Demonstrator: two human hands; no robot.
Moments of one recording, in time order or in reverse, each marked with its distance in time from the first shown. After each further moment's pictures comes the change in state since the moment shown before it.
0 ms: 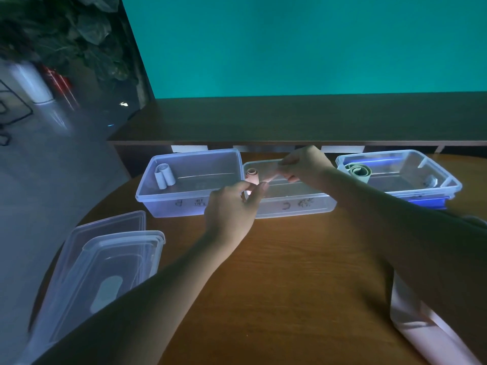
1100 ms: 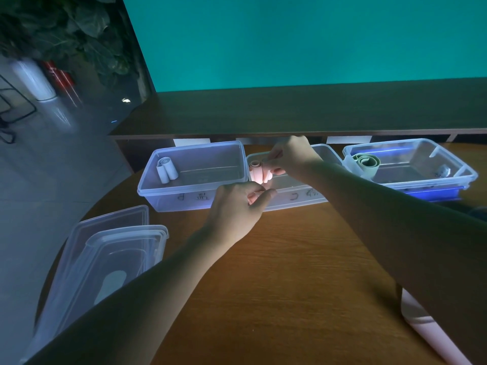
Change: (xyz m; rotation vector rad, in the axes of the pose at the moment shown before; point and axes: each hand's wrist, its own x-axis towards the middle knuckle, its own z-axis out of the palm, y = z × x) left_hand -0.001 -0.010 -0.002 0.008 -0.135 0.193; right_hand 0.016 -0.014 0.028 -0.125 -0.037 -0.140
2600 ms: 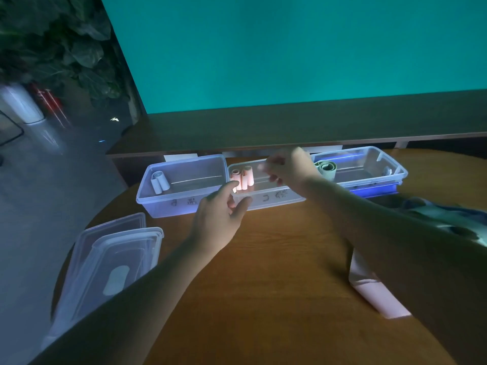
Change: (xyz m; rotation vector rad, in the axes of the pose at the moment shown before) left_hand -0.025 0.039 -0.025 0.166 0.028 -0.006; right_hand -0.088 -0.021 -0.048 0.184 0.187 0.036
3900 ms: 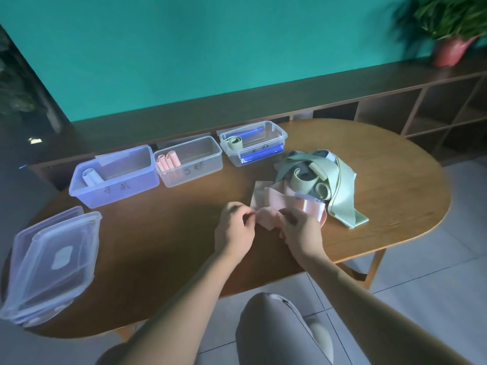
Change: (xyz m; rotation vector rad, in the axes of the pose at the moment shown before) left_hand -0.135 0.176 0.083 -0.218 -0.262 -0.116; right_hand -0.314 0.078 -0.064 0.073 0.429 0.352
